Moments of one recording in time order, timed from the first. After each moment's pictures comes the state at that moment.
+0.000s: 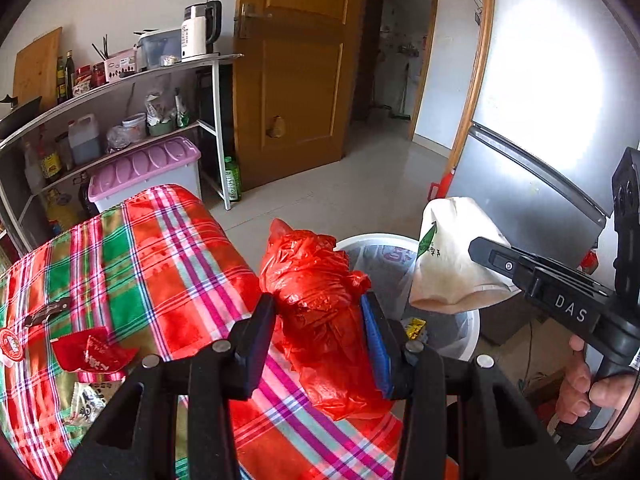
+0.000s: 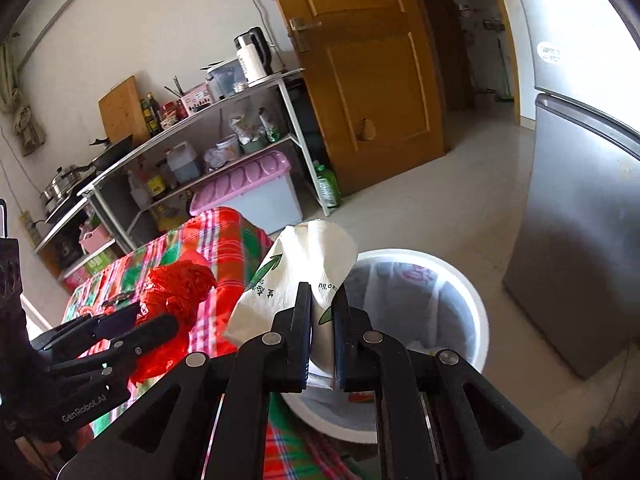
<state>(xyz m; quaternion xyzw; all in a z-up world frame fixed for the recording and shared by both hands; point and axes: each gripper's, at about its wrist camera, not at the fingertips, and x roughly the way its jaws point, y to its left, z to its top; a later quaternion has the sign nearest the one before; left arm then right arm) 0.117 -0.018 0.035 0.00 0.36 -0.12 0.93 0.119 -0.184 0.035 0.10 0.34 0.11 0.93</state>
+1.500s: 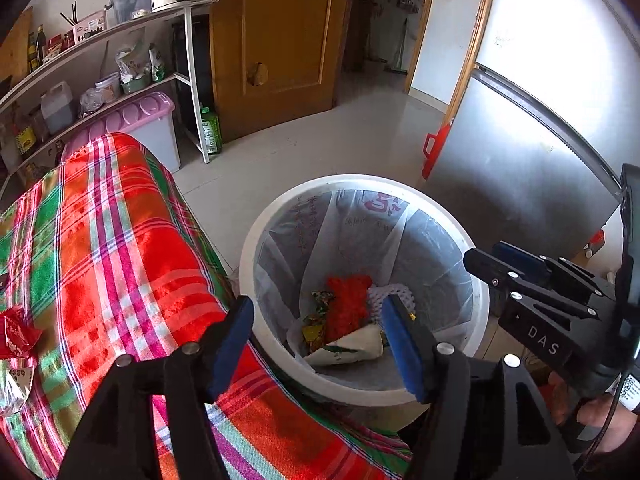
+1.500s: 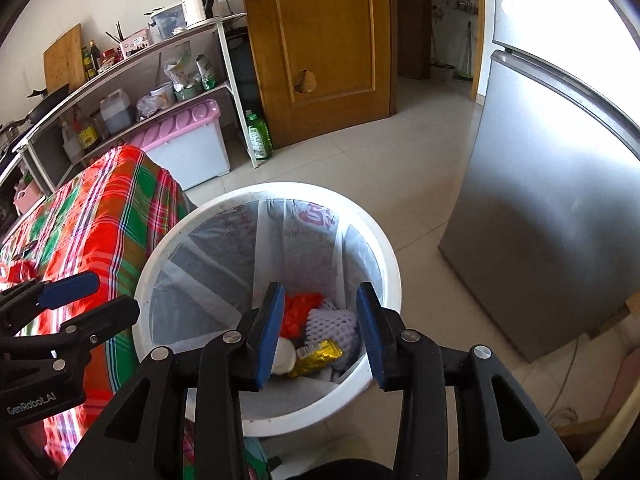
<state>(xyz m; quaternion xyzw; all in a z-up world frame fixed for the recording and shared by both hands) 0.154 -0.072 -0.025 0.00 0.43 -0.13 0.89 0.145 -0.237 -0.037 0.03 0.41 0.02 0.91</state>
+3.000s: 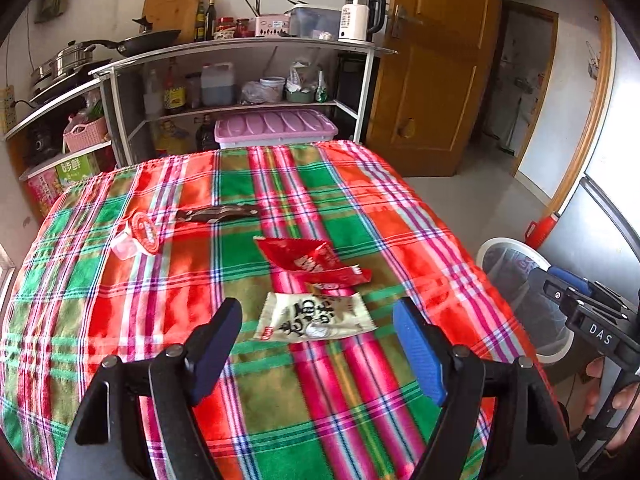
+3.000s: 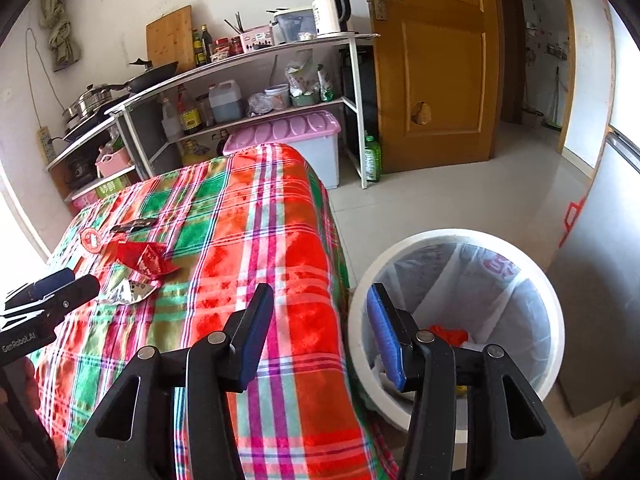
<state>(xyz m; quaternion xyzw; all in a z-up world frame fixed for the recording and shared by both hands) 0.056 0.158 -0.002 -0.09 0.37 0.08 0.92 0.121 -0.072 -0.001 -0.01 0.37 0.18 0.91</state>
